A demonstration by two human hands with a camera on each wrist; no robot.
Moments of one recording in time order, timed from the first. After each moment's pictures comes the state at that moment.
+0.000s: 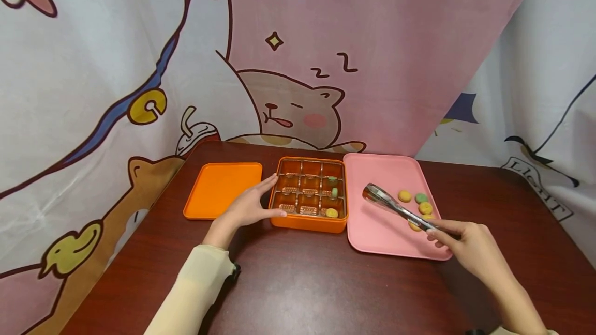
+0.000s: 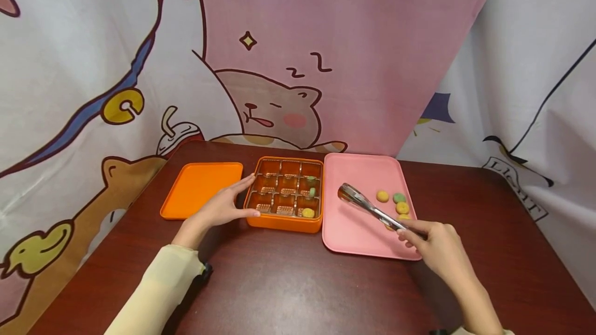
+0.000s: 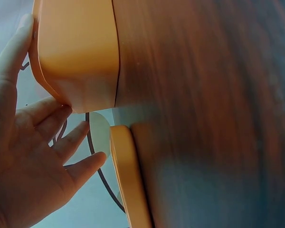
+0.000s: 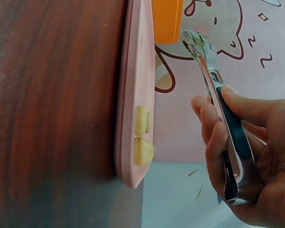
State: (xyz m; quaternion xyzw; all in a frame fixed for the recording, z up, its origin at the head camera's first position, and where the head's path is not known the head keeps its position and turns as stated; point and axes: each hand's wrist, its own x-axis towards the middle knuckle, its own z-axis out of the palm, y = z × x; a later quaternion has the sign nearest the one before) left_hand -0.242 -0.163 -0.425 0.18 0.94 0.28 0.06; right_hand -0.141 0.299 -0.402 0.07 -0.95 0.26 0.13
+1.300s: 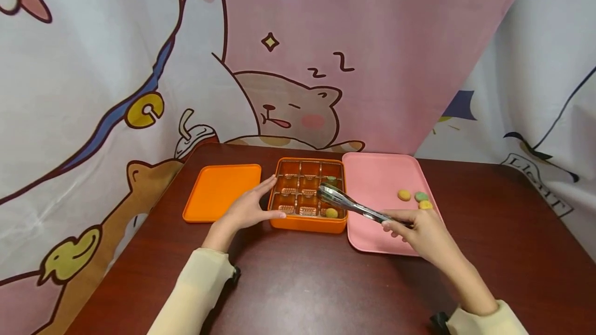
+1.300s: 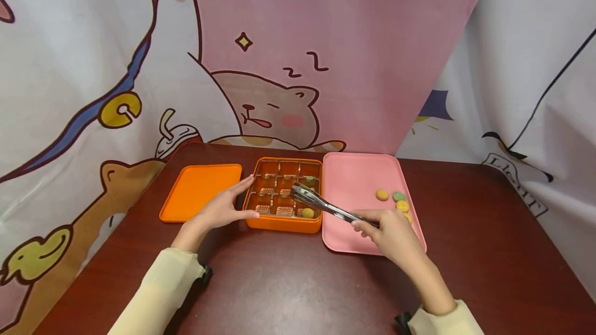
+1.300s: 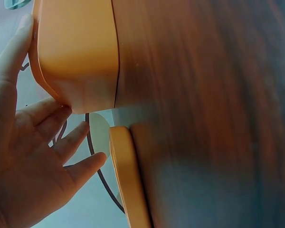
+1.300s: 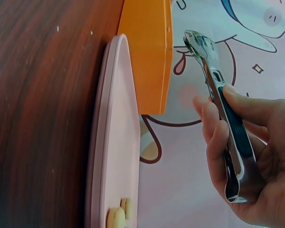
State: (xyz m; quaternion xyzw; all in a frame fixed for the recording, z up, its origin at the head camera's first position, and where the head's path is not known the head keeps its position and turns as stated) left_hand -0.241 -0.162 -0.424 0.18 0.94 0.28 0.07; right_hand -0.159 0.228 -0.390 0.17 -0.92 0.34 0.09
